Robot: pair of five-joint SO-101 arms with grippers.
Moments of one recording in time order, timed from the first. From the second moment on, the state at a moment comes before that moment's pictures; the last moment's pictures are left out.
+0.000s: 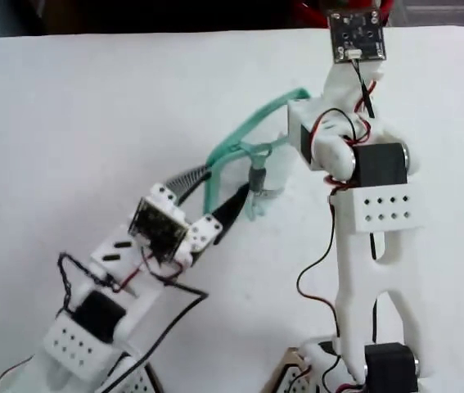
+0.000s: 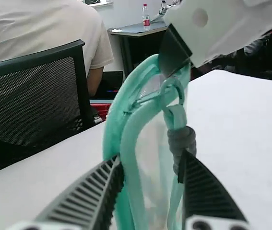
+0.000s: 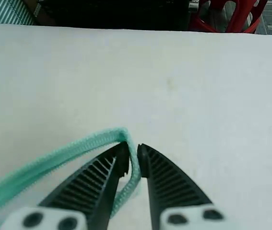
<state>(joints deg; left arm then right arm) 29.3 -73.5 74.5 17.6 -7.3 -10.9 -18.6 1.9 69.4 2.0</state>
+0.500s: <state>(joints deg) 29.2 -61.9 67.9 15.5 -7.3 -10.8 -18.5 1.9 69.5 2.0</state>
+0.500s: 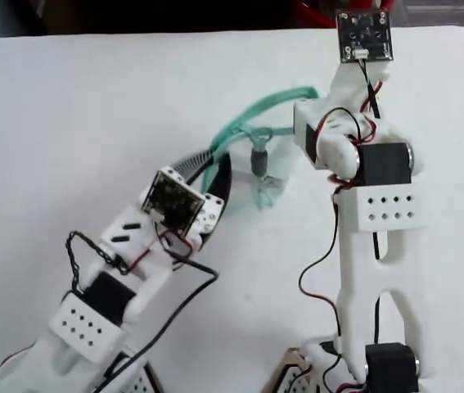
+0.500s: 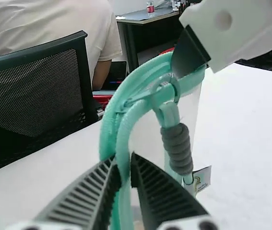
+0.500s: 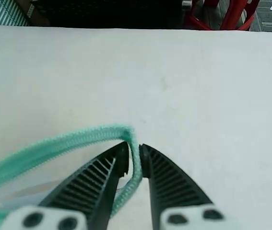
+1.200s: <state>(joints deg) 33.8 -70.5 69.0 22.9 -7.2 -14.5 -17.8 1.9 69.0 3.0</state>
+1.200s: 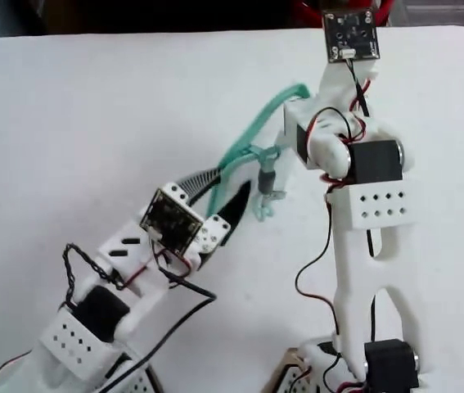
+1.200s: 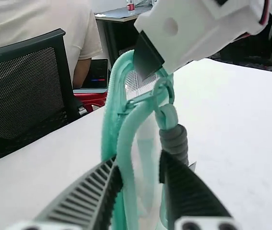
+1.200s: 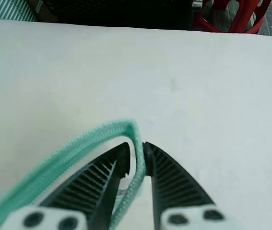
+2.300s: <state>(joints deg) 34.1 -70.9 70.8 22.9 -10.9 -18.0 -5.6 -14.9 79.6 9.9</state>
